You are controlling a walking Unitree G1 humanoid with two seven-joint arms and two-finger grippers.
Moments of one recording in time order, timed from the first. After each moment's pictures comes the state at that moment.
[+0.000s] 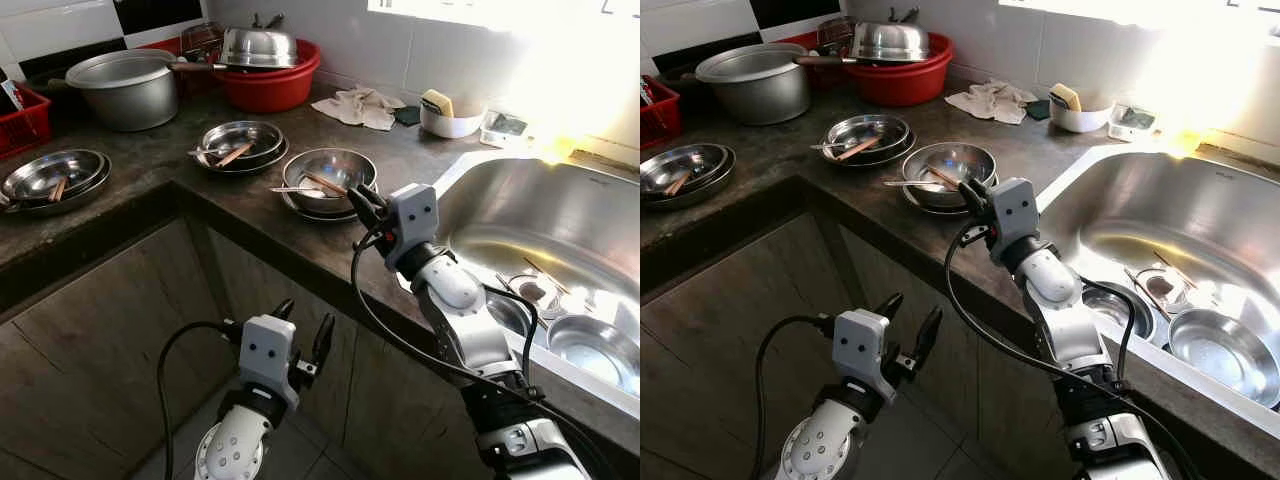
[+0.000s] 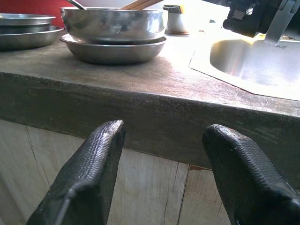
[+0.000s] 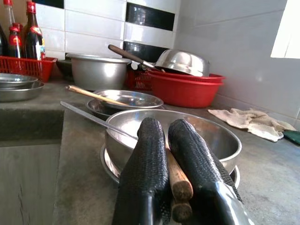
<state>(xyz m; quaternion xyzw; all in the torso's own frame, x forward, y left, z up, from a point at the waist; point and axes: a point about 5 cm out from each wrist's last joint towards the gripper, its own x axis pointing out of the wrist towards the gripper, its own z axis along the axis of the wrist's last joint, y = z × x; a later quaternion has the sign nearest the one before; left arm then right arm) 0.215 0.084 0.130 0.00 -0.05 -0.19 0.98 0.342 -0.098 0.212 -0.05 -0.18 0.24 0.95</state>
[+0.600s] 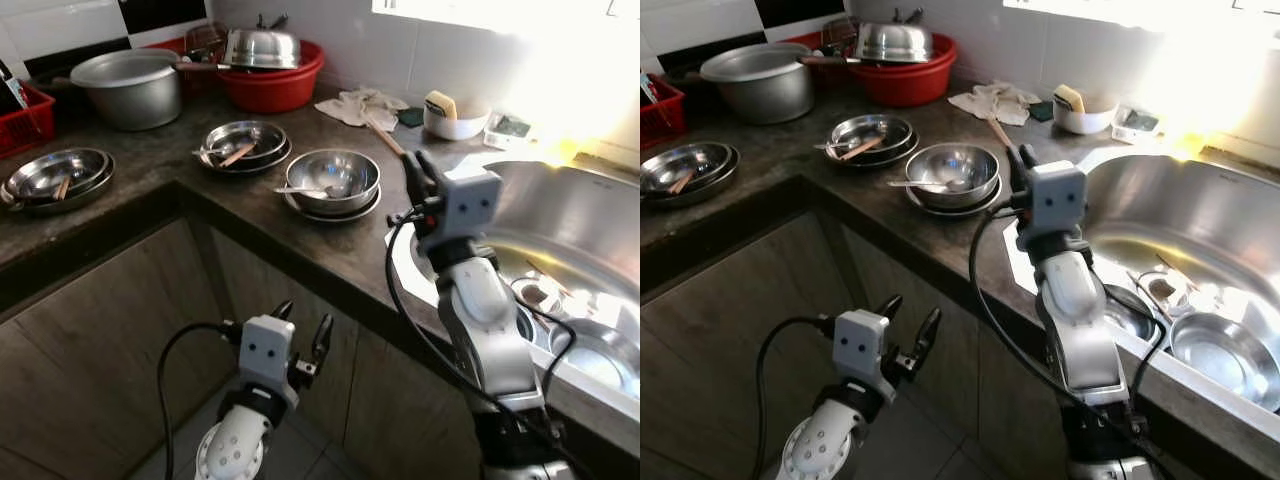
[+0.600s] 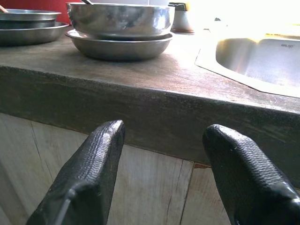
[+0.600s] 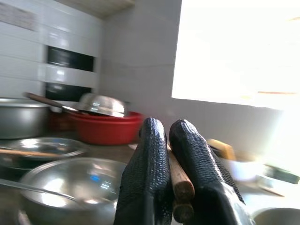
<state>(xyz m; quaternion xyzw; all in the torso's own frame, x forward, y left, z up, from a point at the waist) 0.217 0.085 0.127 0.00 -0.04 -0.18 0.98 0.295 -0.128 0.239 -0.05 -0.27 0.04 0.96</state>
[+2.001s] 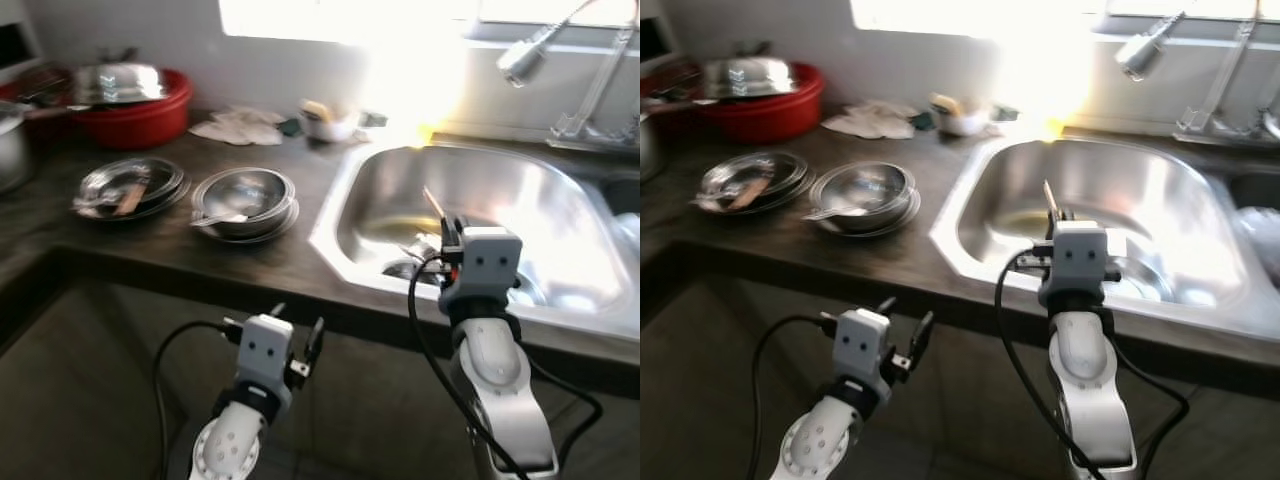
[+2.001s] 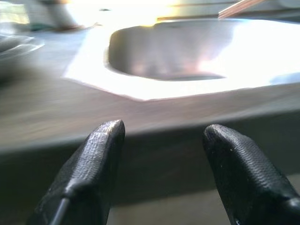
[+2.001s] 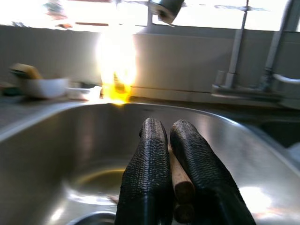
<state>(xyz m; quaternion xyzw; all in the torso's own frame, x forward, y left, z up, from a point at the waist) 0.223 0.083 0.123 0.02 -0.03 -0.18 0.98 0.275 -0.148 0.196 -0.04 -0.14 -0.06 0.99</state>
